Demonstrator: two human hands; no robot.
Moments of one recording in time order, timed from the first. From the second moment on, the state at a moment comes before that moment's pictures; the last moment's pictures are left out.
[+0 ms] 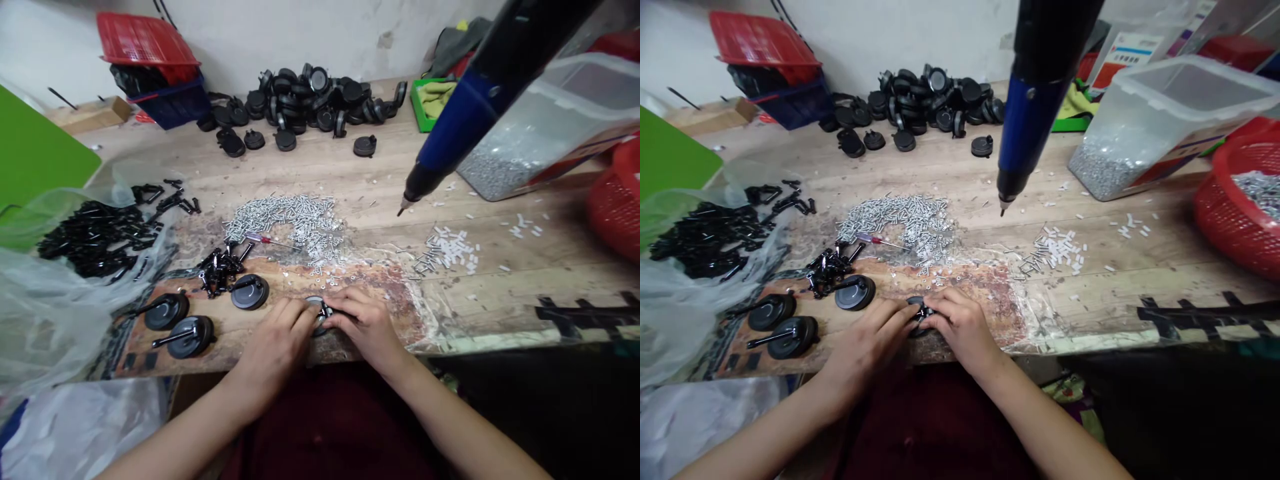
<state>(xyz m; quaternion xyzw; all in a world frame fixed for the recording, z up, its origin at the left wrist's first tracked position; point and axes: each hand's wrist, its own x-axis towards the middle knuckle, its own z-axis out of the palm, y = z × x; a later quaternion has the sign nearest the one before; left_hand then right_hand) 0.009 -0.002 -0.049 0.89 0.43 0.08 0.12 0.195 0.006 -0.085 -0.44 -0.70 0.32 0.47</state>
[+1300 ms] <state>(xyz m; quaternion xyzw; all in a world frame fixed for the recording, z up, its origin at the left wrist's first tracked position) 0.007 -0.023 -0.026 0.75 0.54 0.27 0.28 0.187 -0.020 -0.045 -0.40 -0.76 0.38 0.34</state>
